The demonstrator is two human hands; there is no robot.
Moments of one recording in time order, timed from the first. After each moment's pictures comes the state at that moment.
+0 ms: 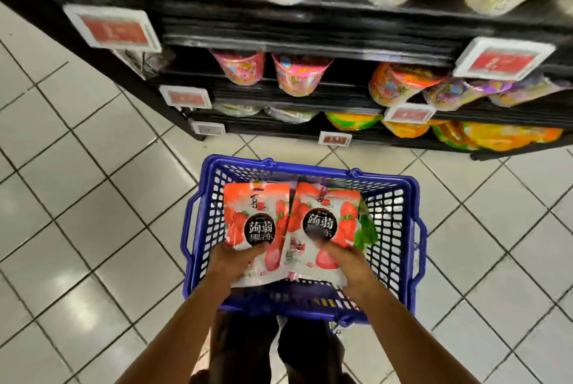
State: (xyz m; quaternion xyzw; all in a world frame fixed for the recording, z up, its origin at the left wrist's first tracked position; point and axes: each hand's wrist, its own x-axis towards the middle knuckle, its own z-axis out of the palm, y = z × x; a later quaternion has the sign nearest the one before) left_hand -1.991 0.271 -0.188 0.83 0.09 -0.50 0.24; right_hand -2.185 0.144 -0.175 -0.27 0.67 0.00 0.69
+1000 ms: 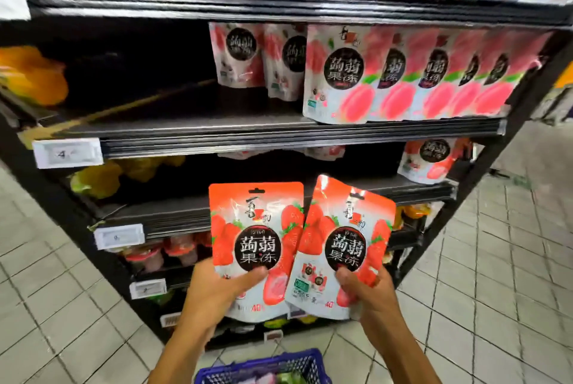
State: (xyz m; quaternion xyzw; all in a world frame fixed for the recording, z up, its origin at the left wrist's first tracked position) left_hand -2.003 0.156 0.516 0.63 -0.33 -0.40 0.58; right_hand -2.239 0.063 0.497 -0.44 0.40 -0.44 0.68
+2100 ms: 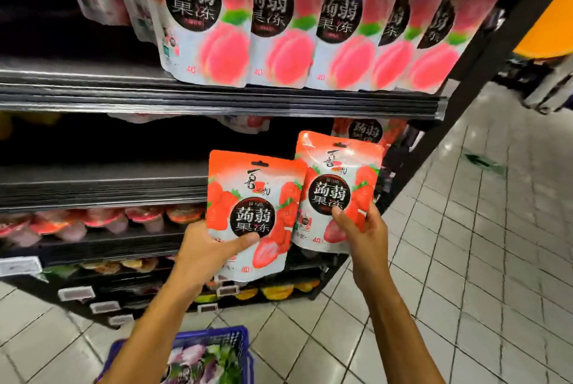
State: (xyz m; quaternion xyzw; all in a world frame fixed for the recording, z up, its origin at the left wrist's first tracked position) left_hand -2.171 -0.008 0.491 0.64 -0.33 -0.40 0.57; right_hand -2.393 -0.125 0.492 -0.50 0.41 -0.50 0.58
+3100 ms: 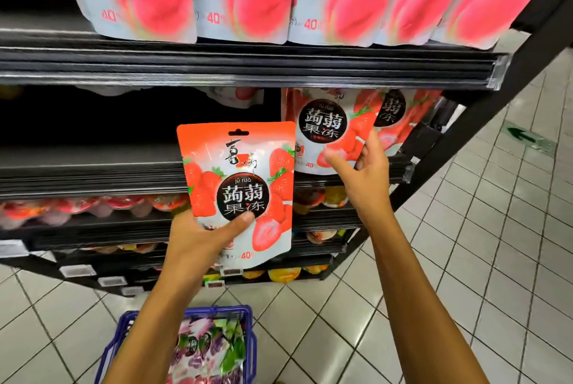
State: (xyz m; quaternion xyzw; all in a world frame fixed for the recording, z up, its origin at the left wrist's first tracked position) left_hand -2.198 -0.054 0.472 0.64 -0.26 -0.37 0.63; right_hand -2.367 -0.243 0.489 -0.67 0.34 -0.47 0.46
